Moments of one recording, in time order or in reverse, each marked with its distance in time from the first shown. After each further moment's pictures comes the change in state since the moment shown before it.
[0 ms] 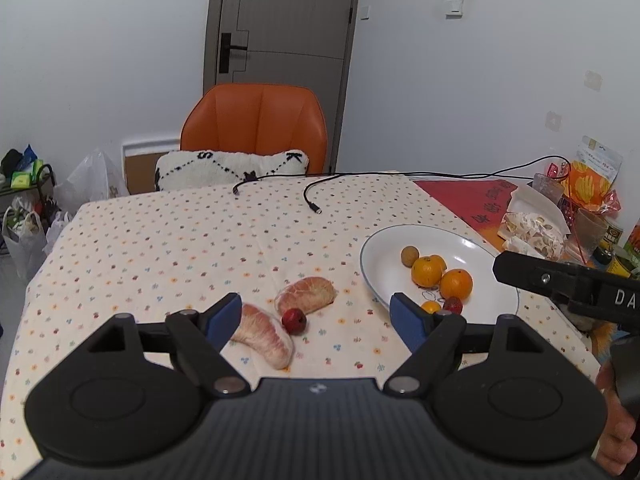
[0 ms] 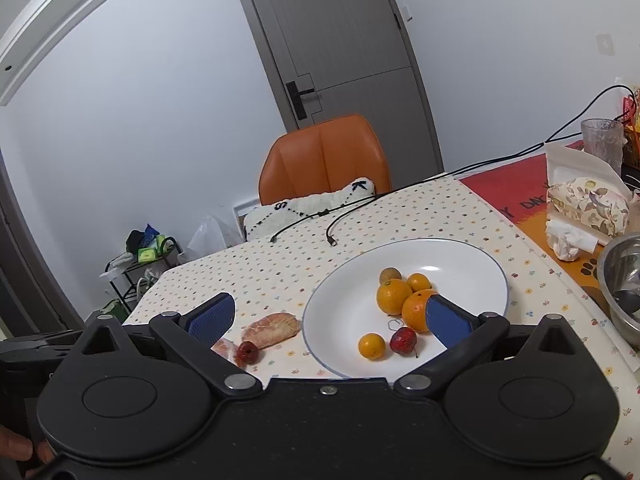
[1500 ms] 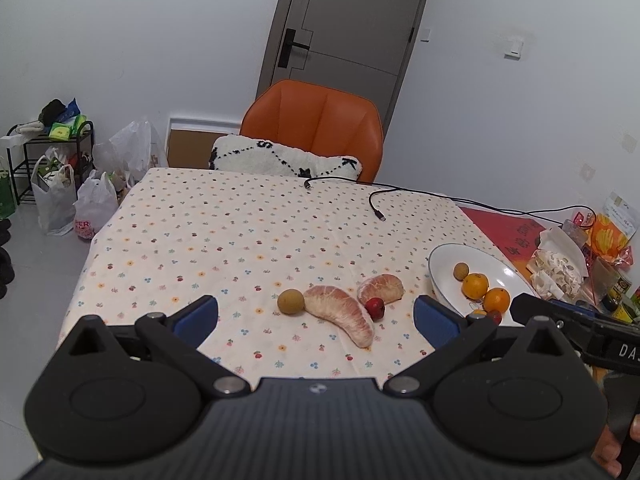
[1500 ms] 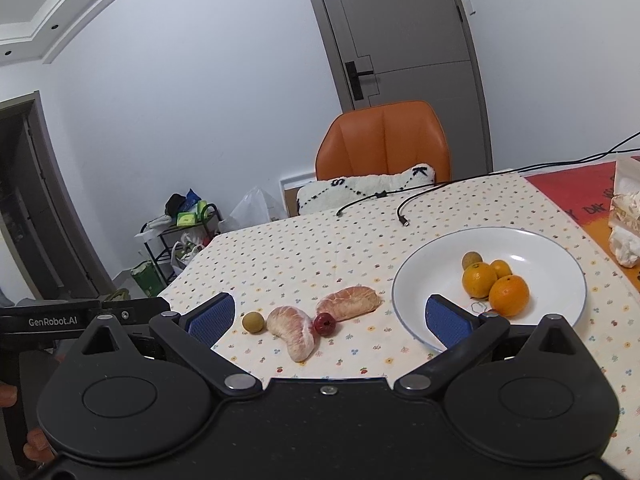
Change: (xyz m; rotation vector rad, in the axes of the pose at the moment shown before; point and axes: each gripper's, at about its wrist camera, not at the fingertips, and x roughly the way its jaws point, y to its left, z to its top) left arm -0.044 0.087 -0.014 -0.174 -0.015 0.042; right arm 0.005 0.064 -0.015 -0.106 0.057 0.106
